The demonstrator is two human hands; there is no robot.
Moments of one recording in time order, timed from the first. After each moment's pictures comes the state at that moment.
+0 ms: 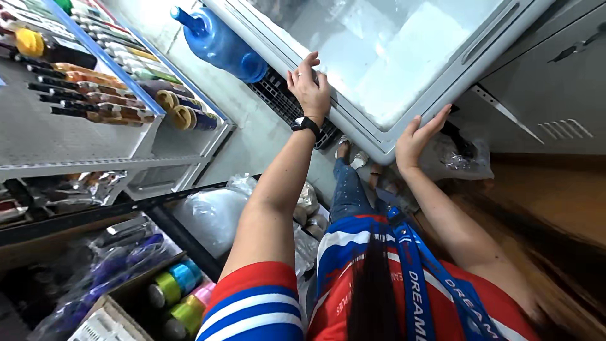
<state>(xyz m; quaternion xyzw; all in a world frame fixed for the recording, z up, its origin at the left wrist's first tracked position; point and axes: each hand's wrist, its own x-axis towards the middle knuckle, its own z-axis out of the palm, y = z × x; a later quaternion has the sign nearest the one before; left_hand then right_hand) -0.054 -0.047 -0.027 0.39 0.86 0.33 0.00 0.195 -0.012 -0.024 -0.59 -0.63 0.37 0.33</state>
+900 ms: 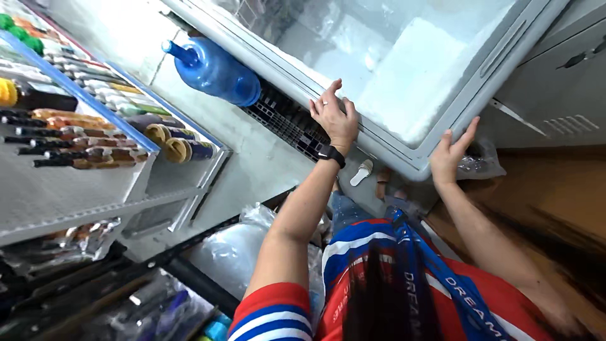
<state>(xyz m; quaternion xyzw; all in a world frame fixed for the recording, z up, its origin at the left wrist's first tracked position) -0.054 -0.048 -0.032 0.40 0.83 0.39 -0.01 0.188 -0.008 -0.030 -0.63 -0.58 0.37 0.35</state>
